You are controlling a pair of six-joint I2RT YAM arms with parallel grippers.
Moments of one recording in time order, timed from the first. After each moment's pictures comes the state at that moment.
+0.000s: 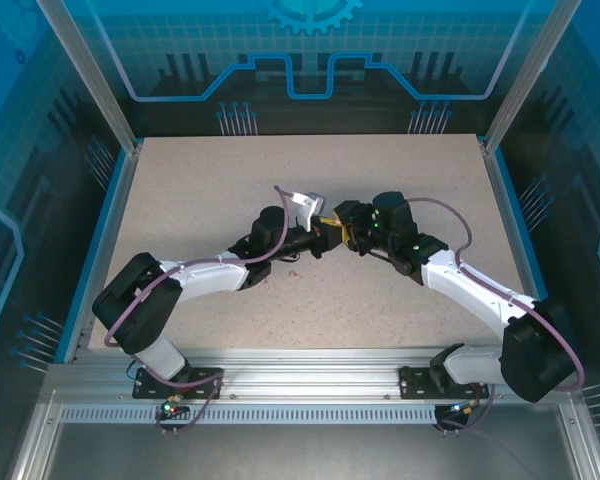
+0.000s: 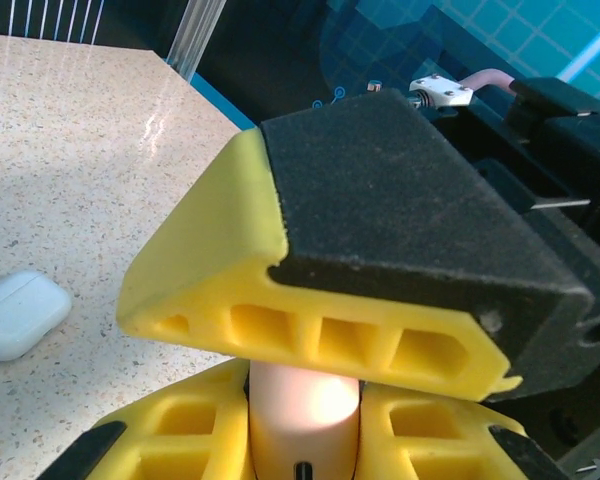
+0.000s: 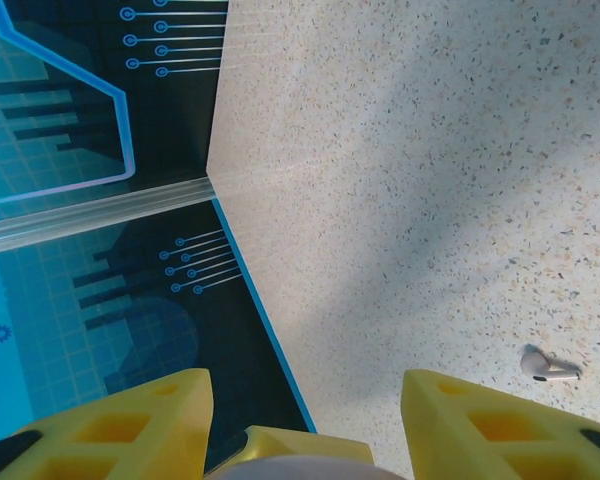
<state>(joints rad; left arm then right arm) -0.69 1.63 0.84 0.63 0.37 -0.51 0.52 1.29 0.85 -0.07 -0.16 1.54</state>
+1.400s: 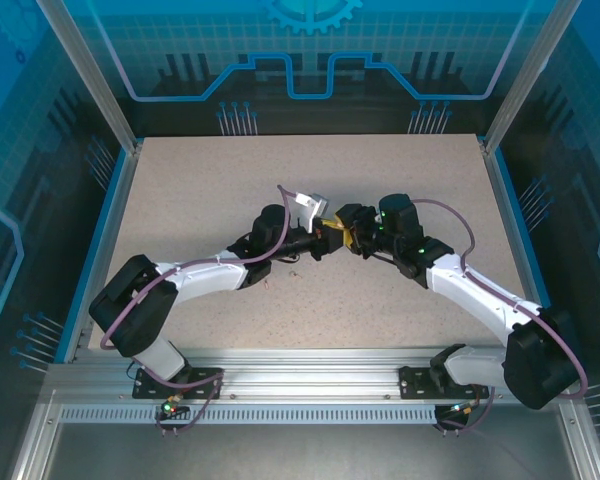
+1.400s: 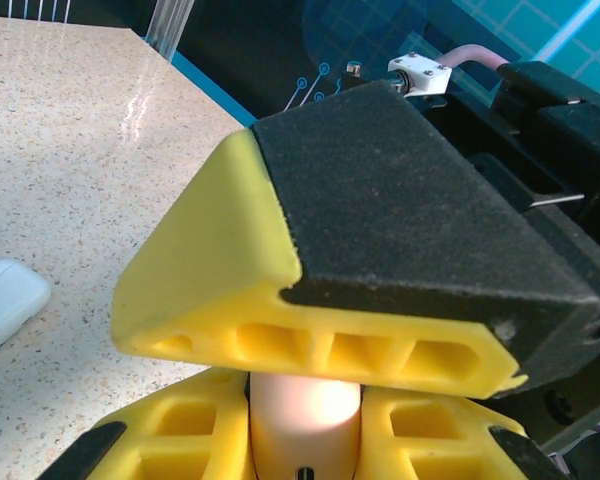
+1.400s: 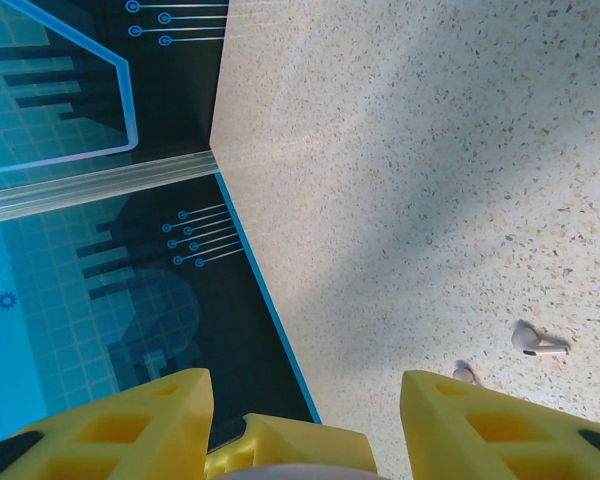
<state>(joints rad) -0.69 1.61 0.86 0.55 0.41 -0.48 0.50 1.25 0.81 -0.06 -0.24 1.51</state>
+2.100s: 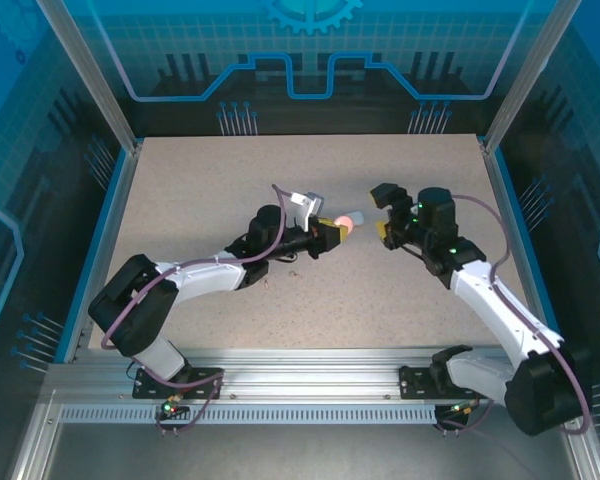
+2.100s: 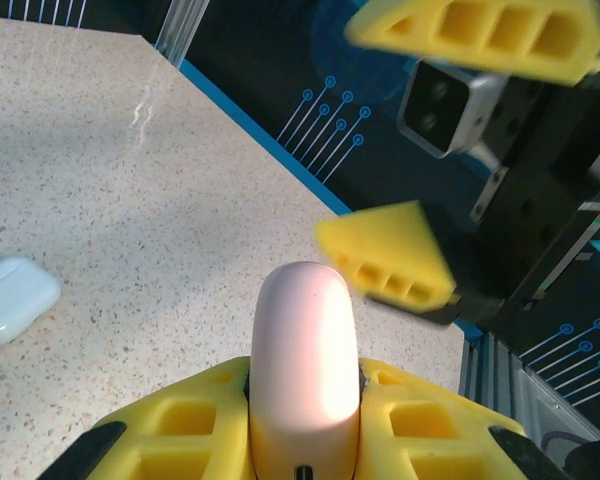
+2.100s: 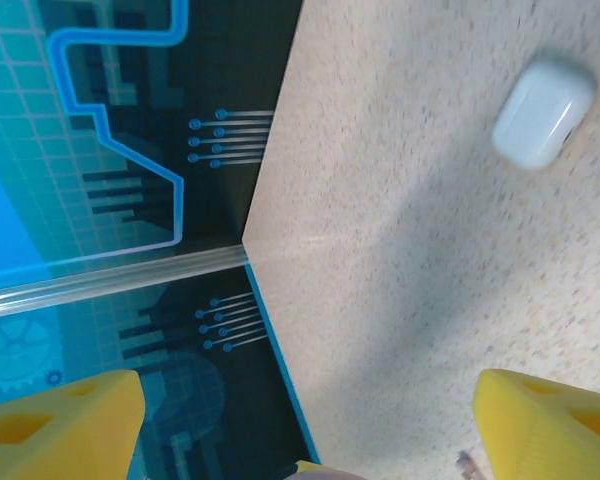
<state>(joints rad) -0.68 1.61 0.83 0.60 0.42 -0.51 0.27 1.09 0.81 -0.18 -0.24 1.40</state>
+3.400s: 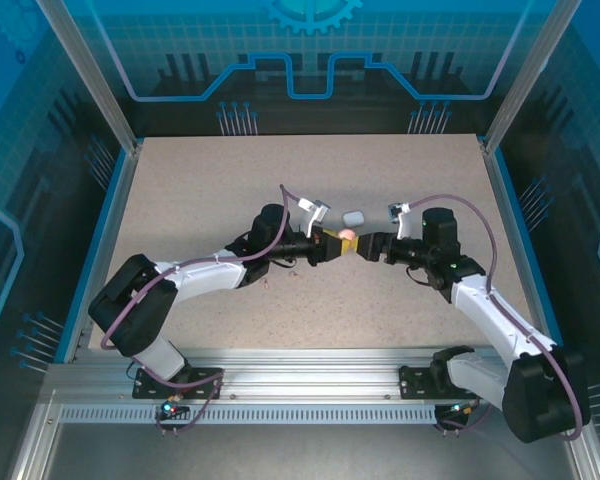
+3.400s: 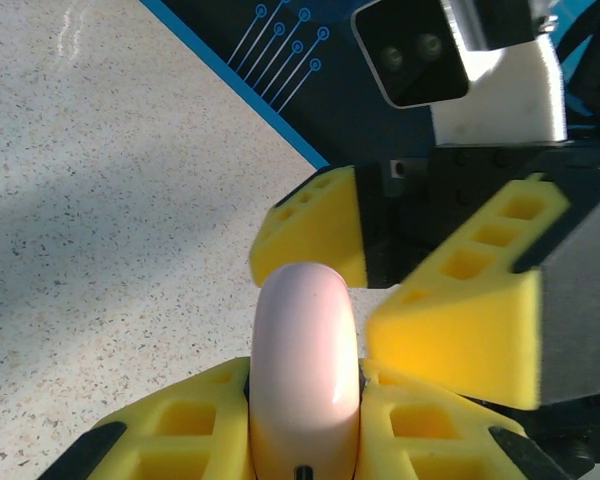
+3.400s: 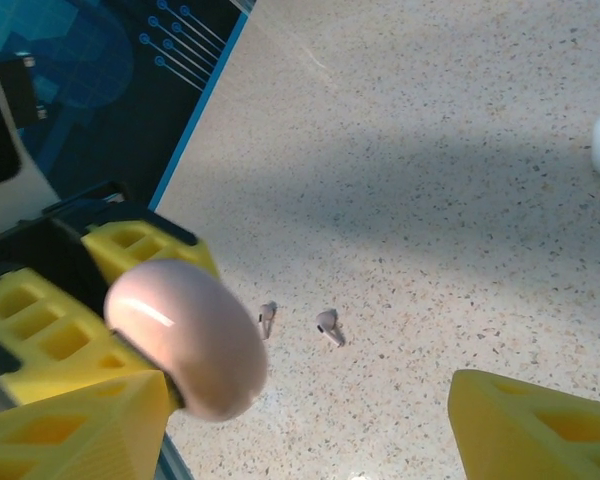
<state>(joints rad) -0.68 1.61 0.86 0.48 0.58 -0.52 0.22 1.09 0.62 -0.10 -0.68 0.46</state>
